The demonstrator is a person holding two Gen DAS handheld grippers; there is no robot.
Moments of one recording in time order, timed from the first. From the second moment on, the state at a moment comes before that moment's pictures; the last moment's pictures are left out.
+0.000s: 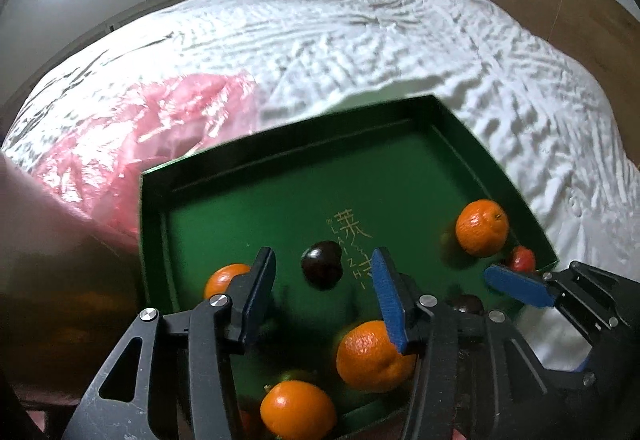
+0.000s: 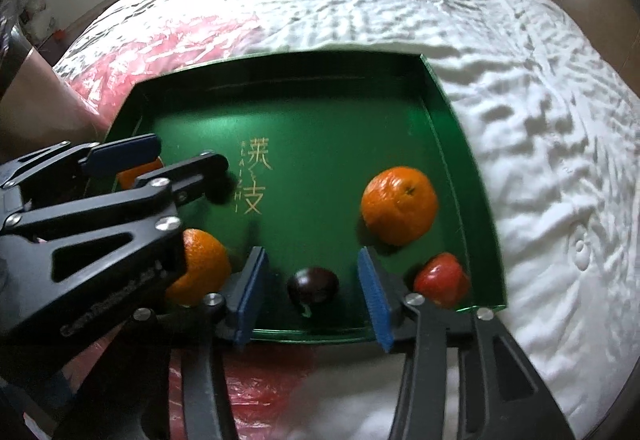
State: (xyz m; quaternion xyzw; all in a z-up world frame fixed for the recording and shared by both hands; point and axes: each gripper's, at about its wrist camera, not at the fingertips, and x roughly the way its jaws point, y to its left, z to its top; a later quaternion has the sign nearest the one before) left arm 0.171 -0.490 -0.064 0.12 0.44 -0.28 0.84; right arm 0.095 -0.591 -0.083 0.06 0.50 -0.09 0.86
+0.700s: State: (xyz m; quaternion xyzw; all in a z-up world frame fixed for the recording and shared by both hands) left arm 0.102 -0.431 -0.022 0.10 0.40 -0.31 0.86; right arm 0.049 -0.573 -0.052 0.03 0.49 -0.14 0.86
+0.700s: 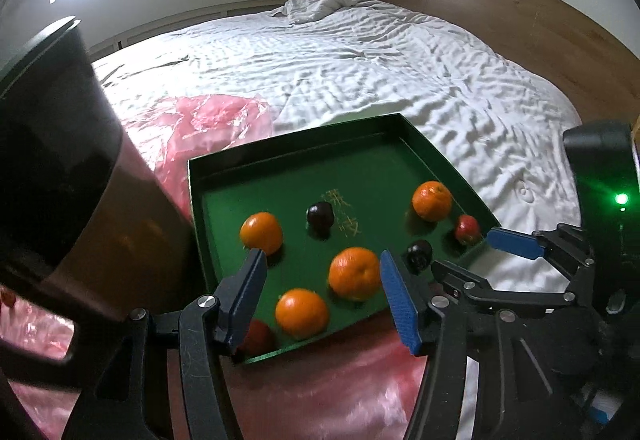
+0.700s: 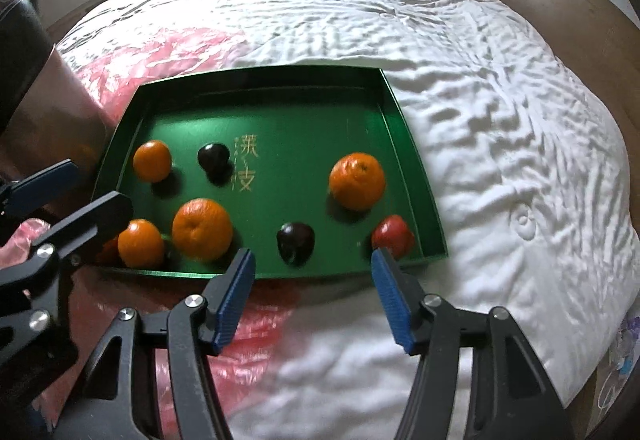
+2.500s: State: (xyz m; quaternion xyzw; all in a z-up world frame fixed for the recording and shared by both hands) left arm 0.102 -0.058 -0.043 0.10 0.43 -0.06 0.89; right arm 0.051 -0.231 -0.046 0.01 0.52 0.16 0.84
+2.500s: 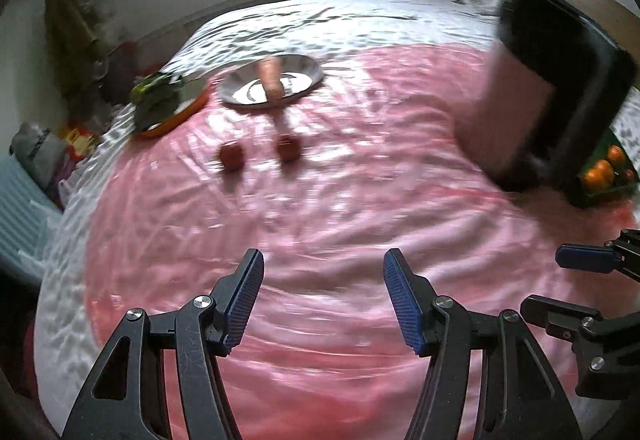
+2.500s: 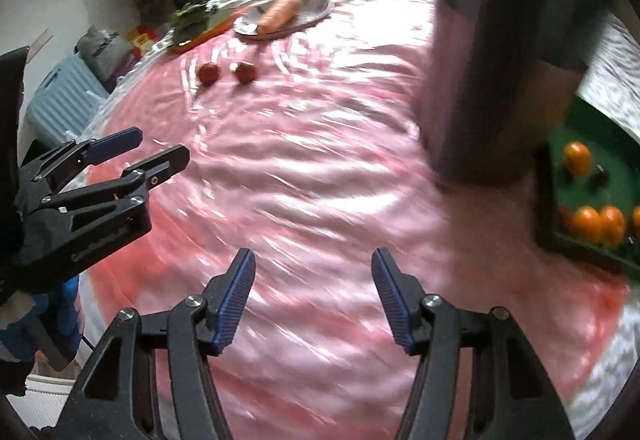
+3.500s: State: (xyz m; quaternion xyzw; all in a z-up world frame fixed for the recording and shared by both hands) left arm 0.258 0.035 -0.074 0.07 0.44 -0.09 0.89; right arm 0.239 -0.119 -0.064 0.06 0.48 0.22 0.85
